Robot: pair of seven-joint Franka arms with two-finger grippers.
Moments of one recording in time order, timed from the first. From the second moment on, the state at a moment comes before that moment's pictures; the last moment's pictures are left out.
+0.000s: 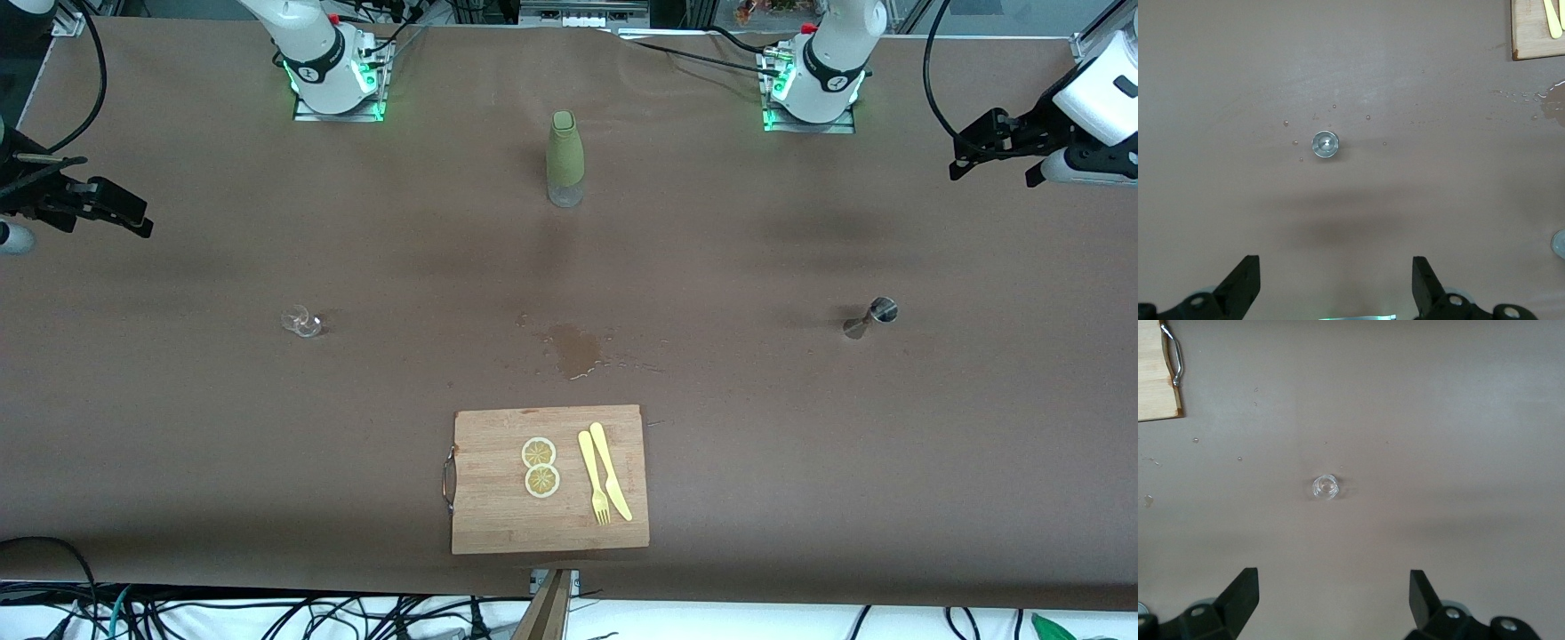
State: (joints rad) left arm 0.26 -0.20 -0.24 -1.82 -0.07 1.58 0.08; right arm -0.03 0.03 0.01 -1.61 -0.02 1.62 0.04
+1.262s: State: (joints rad) left arm 0.26 -0.15 -0.10 -1.82 -0.12 1.67 0.37; right arm -0.03 0.04 0.01 -1.61 -0.02 1.59 -0.05
